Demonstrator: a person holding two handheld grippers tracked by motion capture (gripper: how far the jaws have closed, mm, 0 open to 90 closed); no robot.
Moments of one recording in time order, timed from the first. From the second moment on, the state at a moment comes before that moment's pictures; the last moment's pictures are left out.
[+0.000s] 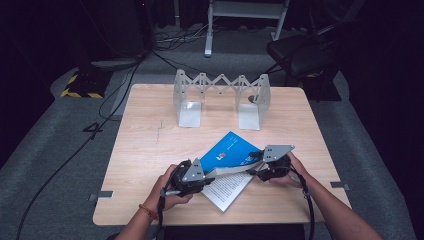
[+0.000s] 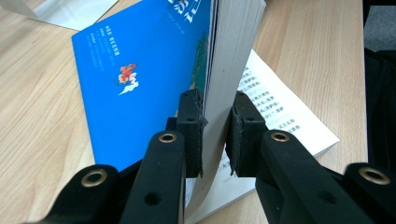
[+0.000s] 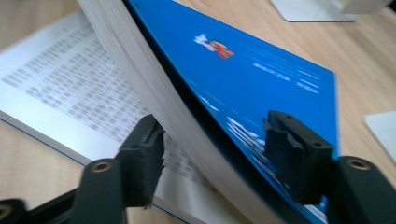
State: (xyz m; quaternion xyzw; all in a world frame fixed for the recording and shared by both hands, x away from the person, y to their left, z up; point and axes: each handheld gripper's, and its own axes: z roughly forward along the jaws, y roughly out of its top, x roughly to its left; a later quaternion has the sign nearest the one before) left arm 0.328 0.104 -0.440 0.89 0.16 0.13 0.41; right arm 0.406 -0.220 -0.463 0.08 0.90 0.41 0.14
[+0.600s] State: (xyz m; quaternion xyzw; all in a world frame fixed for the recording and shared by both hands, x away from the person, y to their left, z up) left arm 0.318 0.093 -0.434 0.89 0.20 0.16 0.37; right arm 0.400 -0.208 -0.459 0.06 0.89 0.41 0.18
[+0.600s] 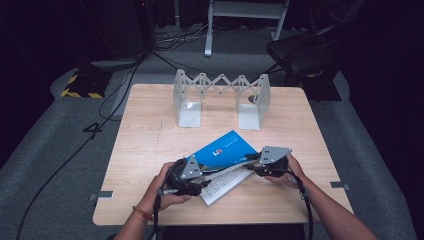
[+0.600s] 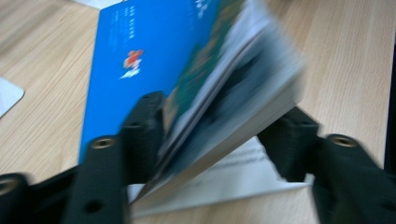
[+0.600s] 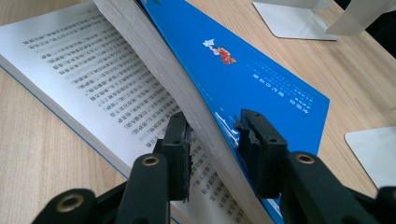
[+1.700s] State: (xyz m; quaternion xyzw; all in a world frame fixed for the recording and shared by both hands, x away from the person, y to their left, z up) left arm 0.313 0.124 -0.442 0.87 0.28 0.17 0.36; right arm 0.406 -0.207 -0.460 -0.02 0.89 0.43 0.14
